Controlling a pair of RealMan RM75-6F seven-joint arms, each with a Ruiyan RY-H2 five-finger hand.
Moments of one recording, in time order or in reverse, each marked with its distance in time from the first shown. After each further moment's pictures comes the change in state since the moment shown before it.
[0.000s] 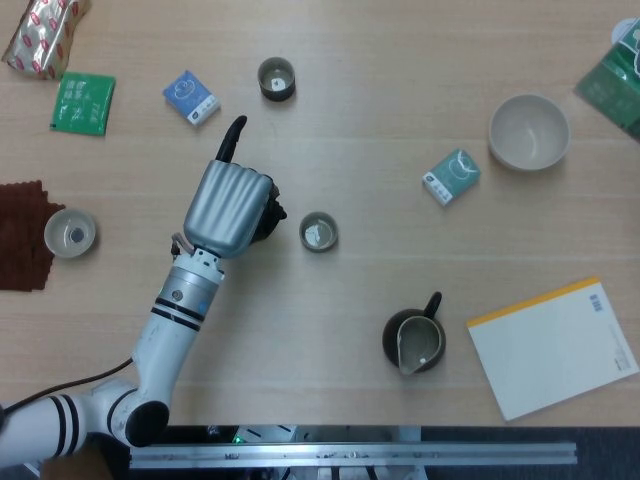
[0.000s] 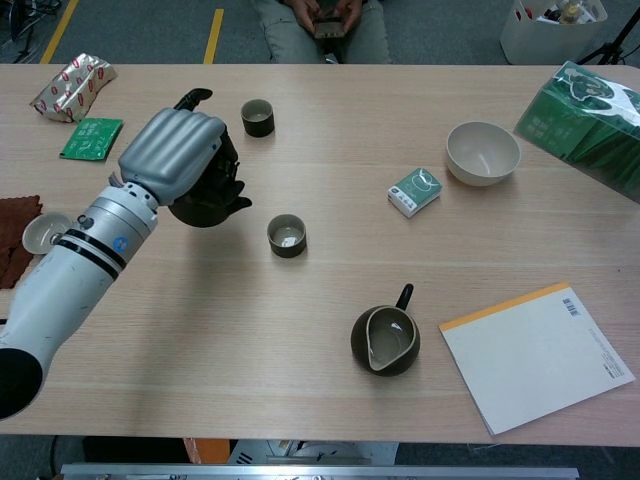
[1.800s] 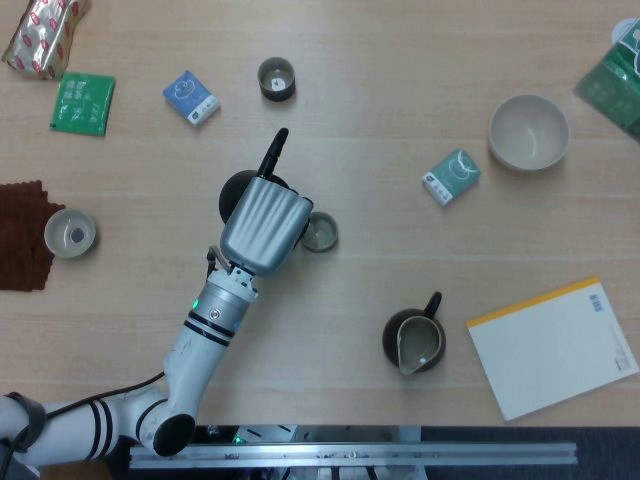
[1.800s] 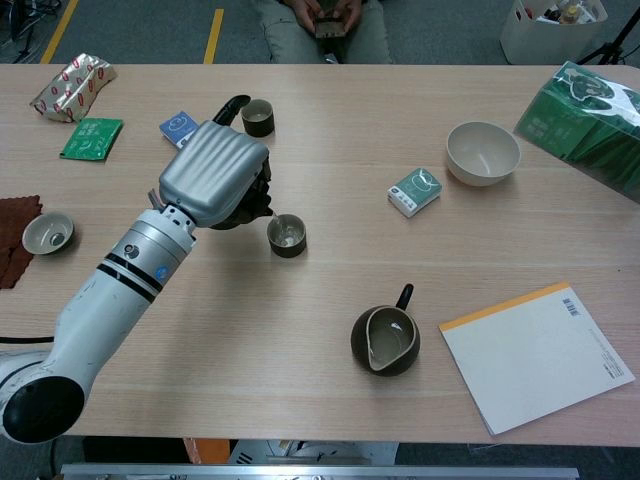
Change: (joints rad) left arm -0.032 -0.122 0.056 0.108 0.094 0.063 0.165; right arm -0.060 -0.008 0.069 0.055 0.011 -0.046 0.101
